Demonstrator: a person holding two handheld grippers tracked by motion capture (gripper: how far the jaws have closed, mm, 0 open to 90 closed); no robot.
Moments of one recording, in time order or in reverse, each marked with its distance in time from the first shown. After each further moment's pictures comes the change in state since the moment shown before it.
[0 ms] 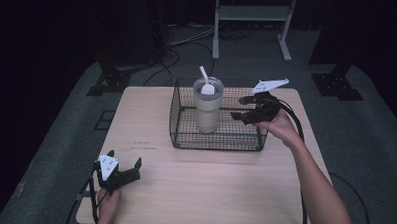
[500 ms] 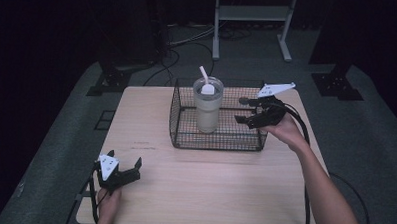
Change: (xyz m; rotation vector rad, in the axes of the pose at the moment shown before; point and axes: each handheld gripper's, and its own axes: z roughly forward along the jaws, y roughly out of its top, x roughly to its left) left arm 0.000 0.000 0.000 0.001 0.000 -0.001; right arm 0.003 -0.010 -0.015 -0.004 0.002 -0.008
